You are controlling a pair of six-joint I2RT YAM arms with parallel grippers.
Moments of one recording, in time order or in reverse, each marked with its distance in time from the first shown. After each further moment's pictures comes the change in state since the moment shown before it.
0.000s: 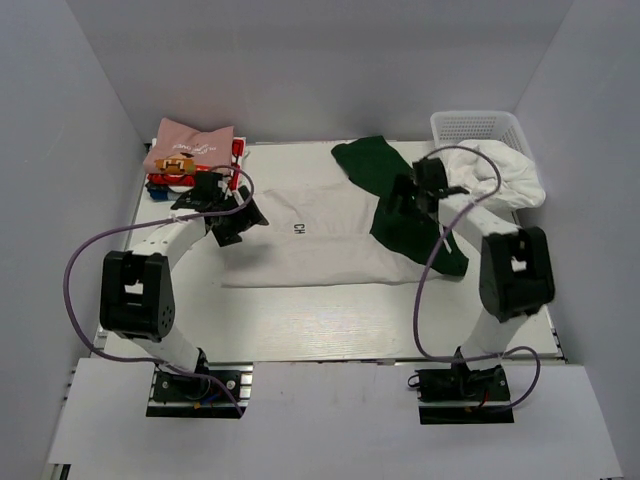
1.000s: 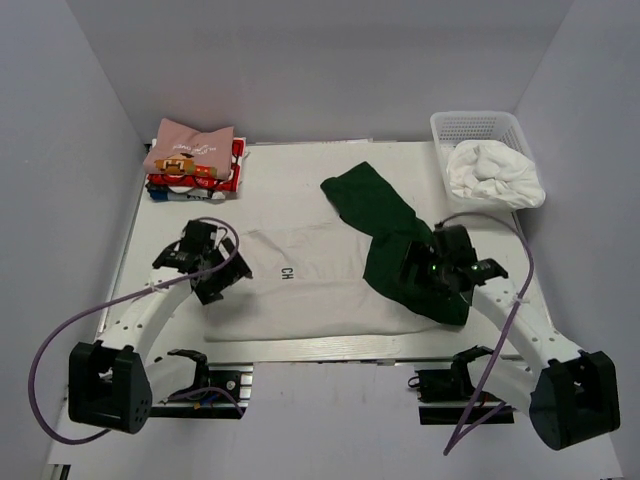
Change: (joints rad) left arm -0.067 -0.481 -0.413 -0.287 -0.173 -0.144; right arm 0.068 -0.775 -0.702 -0.216 -0.154 0.119
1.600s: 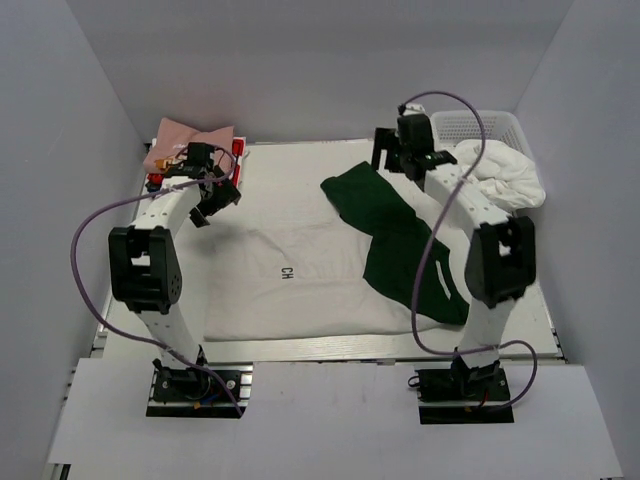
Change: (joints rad) left arm 0.122 0.670 0.752 0.029 -0.207 0.063; right arm 0.010 0.774 0.959 0.235 0.259 -0.320
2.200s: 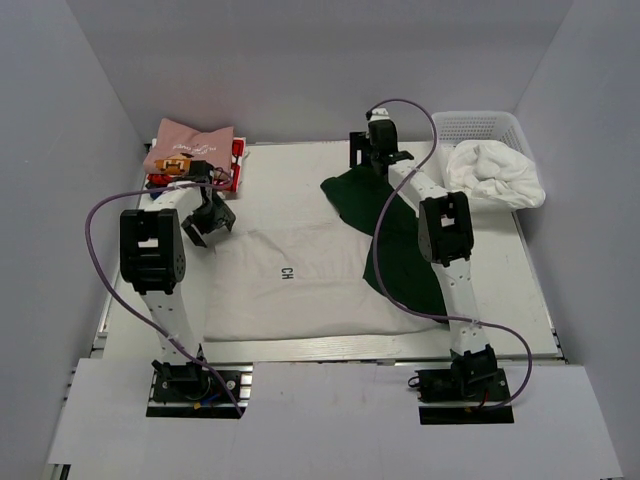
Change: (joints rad) left arm 0.069 0.210 0.018 -0.035 -0.018 0.026; right arm 0.001 0.702 0.627 0.120 -0.002 -0.151
